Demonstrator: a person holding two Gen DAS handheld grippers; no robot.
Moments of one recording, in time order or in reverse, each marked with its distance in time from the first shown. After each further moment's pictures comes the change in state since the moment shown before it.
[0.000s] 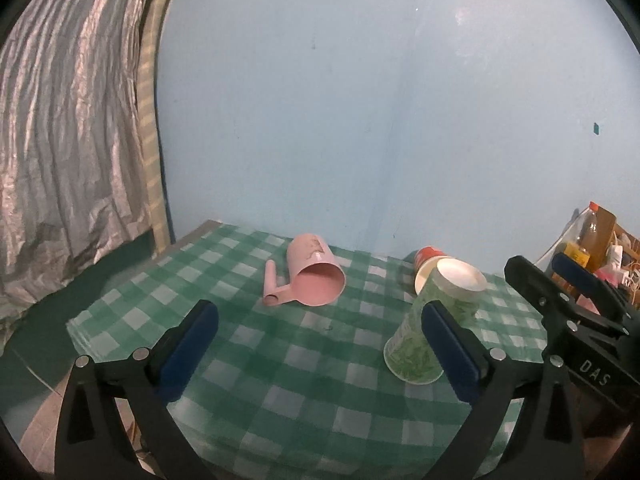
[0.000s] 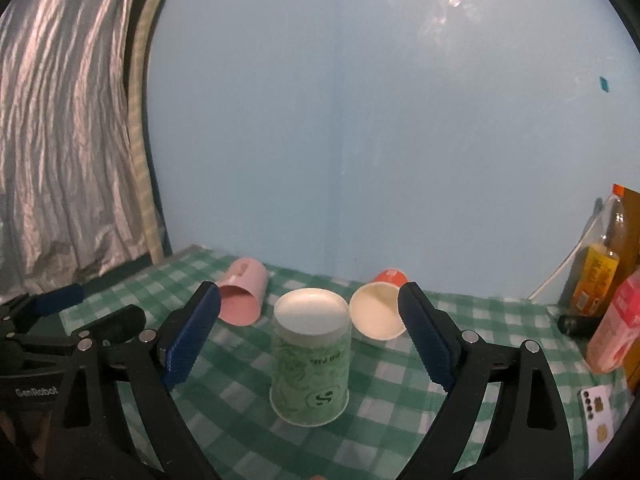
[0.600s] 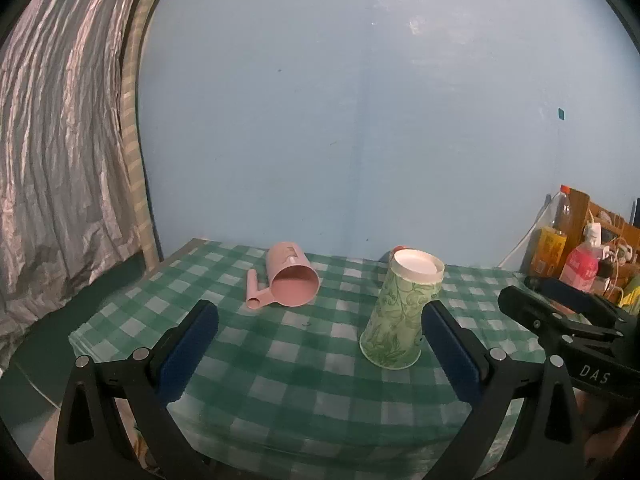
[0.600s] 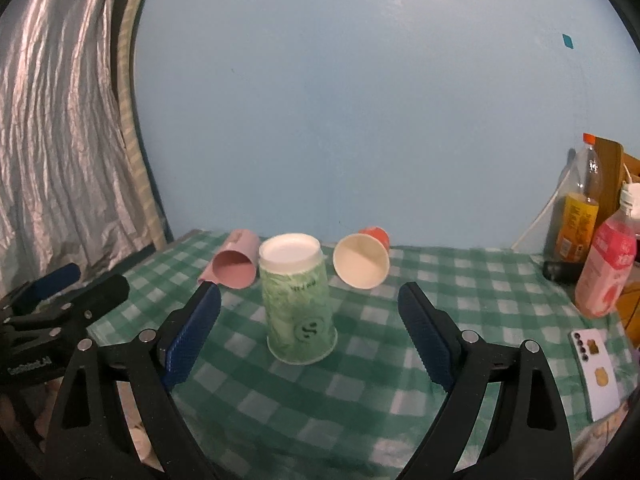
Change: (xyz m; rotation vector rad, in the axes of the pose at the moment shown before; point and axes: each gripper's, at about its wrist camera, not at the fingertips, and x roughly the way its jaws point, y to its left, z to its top) left arm -0.030 -0.018 -0.014 0.081 -0.055 -0.051; right arm -0.038 -0.021 -0.025 0.097 0.096 0.001
